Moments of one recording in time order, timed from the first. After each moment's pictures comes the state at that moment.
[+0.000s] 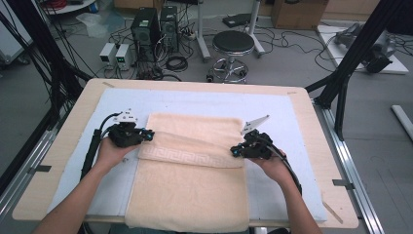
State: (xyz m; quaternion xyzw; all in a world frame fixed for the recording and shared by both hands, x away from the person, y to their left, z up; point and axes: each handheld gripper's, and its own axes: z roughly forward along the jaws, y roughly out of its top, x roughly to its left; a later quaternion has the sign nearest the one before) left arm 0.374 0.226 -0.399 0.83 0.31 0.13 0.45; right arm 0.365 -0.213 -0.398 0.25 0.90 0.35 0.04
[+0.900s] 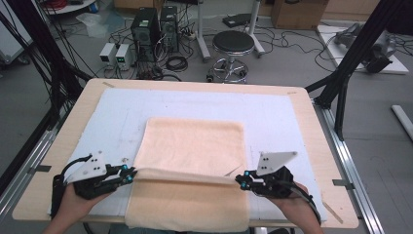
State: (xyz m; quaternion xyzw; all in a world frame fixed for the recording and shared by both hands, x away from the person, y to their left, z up) left arm 0.216 0.250 -0.376 0.83 0.21 0.15 0.48; right arm 0.232 -0.224 -0.347 0.16 0.89 0.41 0.08
